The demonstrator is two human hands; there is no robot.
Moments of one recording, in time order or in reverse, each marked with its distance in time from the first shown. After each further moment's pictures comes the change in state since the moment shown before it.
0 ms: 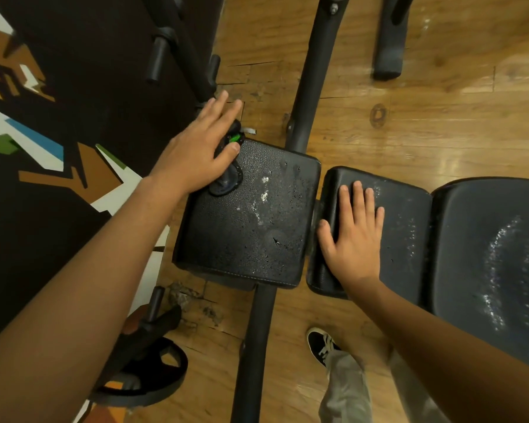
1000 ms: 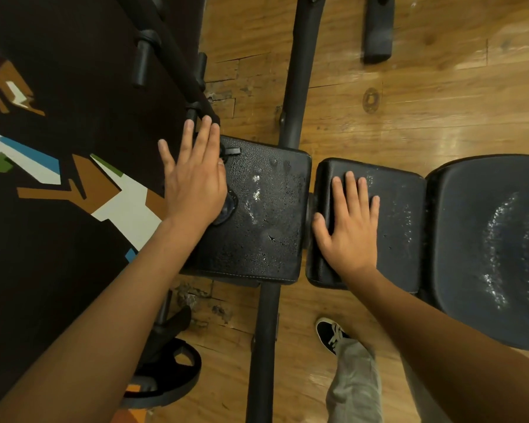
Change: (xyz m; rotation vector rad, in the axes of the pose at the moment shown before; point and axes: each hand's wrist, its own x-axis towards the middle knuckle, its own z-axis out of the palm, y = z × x) left_hand -0.029 0.033 0.034 0.300 0.129 -0.184; right_hand 0.000 -0.003 -0.002 0.004 -0.006 0.020
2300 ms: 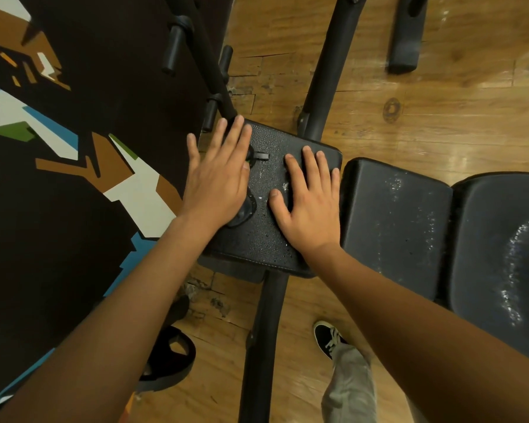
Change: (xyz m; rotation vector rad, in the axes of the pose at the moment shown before) left_hand -0.028 -0.021 0.001 -0.087 -0.045 0.078; right_hand 0.023 -0.107 0.015 0.084 0.006 -0.193
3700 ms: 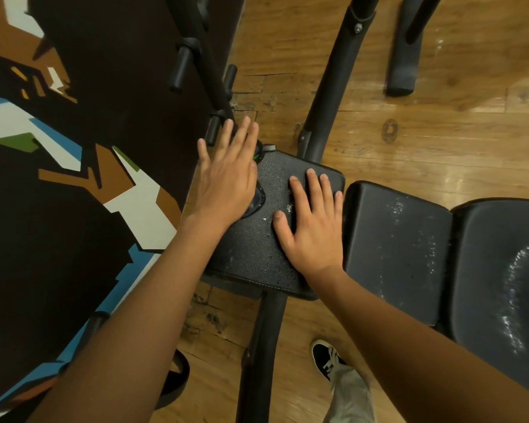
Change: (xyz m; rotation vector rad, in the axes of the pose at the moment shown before) left_hand 0.035 0.000 -0.005 -0.081 0.061 -0.030; right_hand 0.001 -0.003 -0.002 -0.019 -0.011 0.003
